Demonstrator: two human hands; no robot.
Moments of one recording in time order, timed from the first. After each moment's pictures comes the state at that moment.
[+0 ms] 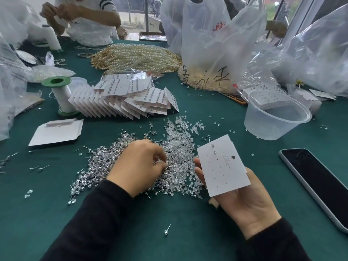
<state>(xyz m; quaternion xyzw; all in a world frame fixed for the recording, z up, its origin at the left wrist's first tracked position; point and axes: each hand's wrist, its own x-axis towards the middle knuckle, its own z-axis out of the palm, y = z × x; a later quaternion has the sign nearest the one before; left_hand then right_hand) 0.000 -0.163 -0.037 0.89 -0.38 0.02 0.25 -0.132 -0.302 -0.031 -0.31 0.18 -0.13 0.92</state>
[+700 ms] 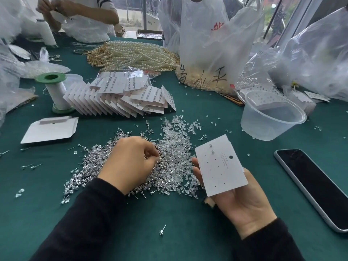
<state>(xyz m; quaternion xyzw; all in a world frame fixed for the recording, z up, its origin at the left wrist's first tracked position) 0.001 -0.161 -0.034 0.89 -0.33 0.02 0.30 -0.134 -0.302 -0.029 -0.30 0.18 -0.14 0.93</state>
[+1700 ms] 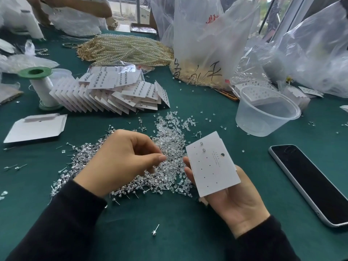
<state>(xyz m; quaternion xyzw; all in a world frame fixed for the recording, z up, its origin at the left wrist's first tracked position) -0.009 -0.156 -0.011 0.78 -0.32 -0.20 0.51 -0.133 -0.303 -0.030 -0.31 0.17 -0.12 0.93</state>
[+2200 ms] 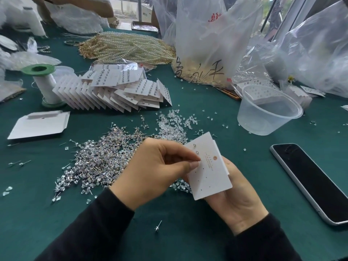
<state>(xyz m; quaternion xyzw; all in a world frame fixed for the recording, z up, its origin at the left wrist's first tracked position) -0.043 -0.181 -0.015 0.63 -0.34 -0.25 0.64 -0.130 -0.299 -0.034 -0.40 0.13 -0.08 0.90</state>
